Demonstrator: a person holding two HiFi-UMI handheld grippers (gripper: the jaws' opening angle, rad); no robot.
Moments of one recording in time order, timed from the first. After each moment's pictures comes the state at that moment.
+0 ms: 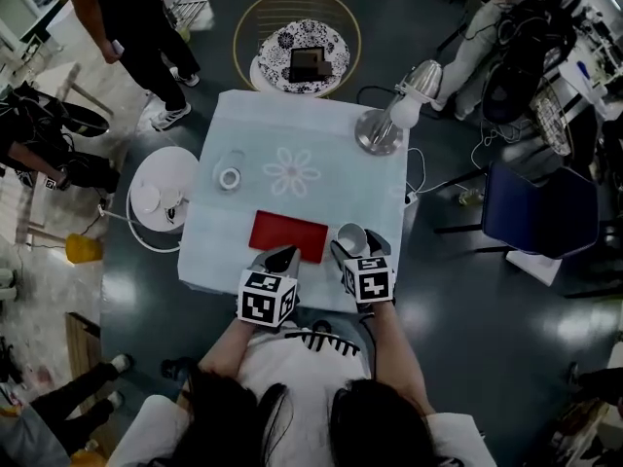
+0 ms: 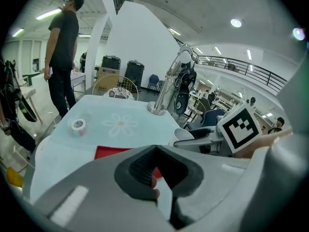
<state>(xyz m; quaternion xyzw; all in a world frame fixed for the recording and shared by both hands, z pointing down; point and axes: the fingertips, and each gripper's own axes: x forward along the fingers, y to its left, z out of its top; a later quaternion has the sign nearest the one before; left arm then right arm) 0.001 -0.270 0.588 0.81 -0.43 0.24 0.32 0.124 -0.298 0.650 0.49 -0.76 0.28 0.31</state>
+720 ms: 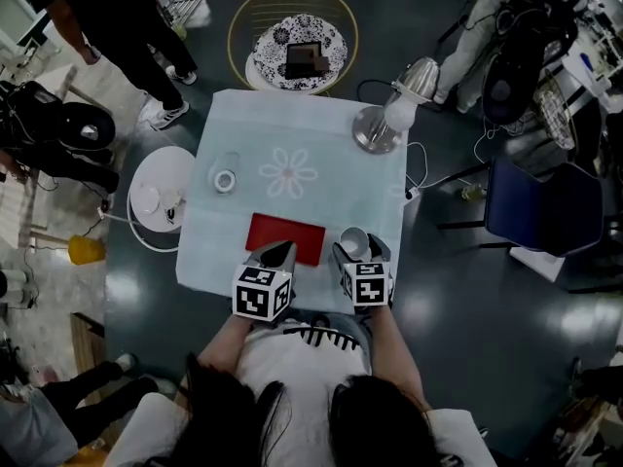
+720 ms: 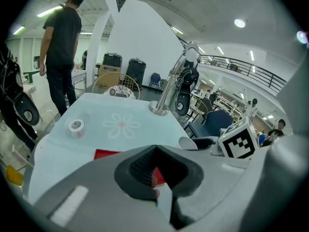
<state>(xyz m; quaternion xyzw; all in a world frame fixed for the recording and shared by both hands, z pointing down) 0.002 -0.292 0.593 0.80 -0.43 0.24 0.33 0.143 -0.298 0.678 0.52 -0.74 0.29 0.31</state>
